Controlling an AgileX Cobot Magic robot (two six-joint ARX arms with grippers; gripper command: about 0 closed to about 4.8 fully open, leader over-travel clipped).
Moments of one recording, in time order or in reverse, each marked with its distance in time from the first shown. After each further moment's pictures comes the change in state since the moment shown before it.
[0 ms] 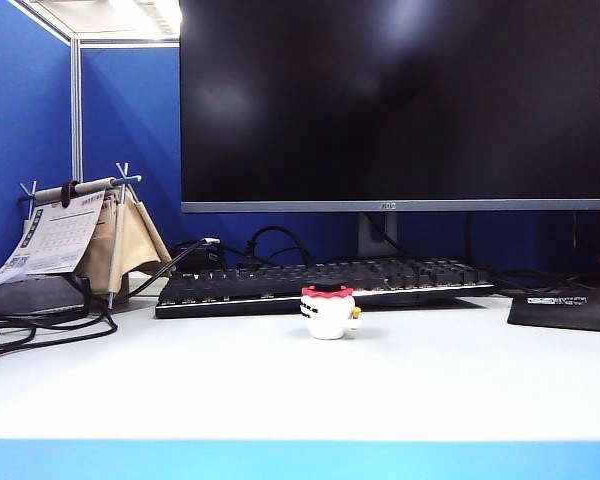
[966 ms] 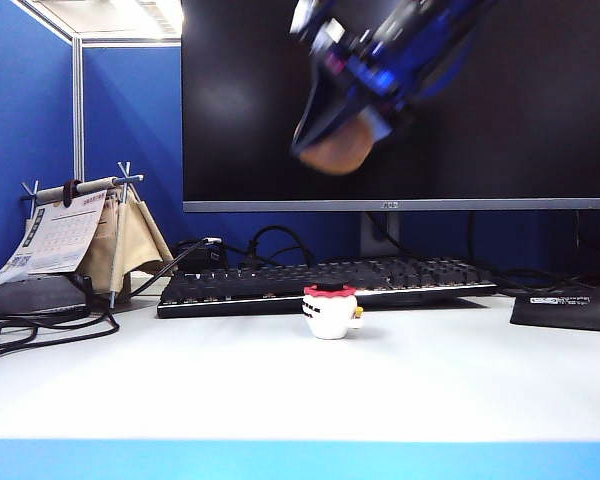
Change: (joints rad) left arm 0.000 0.000 -0.037 -0.055 0.028 0.003; right arm 0.026 0.575 -0.086 0.449 -0.004 0.073
